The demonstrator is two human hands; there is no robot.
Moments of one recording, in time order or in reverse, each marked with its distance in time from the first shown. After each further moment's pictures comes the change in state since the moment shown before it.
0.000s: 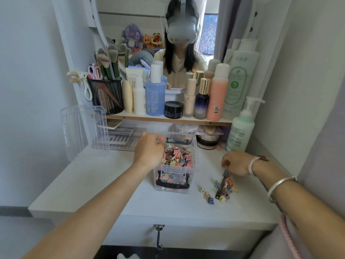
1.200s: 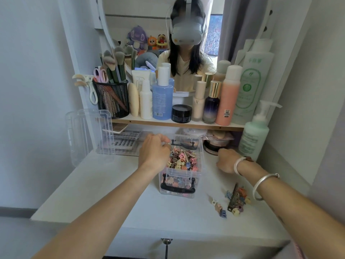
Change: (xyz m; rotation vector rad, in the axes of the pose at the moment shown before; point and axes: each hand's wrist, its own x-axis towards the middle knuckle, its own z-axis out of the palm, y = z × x) left_hand 0.013 0.001 -0.003 -0.005 0.013 -0.037; right_hand 0.031 -0.041 -0.009 0.194 0.103 0.113
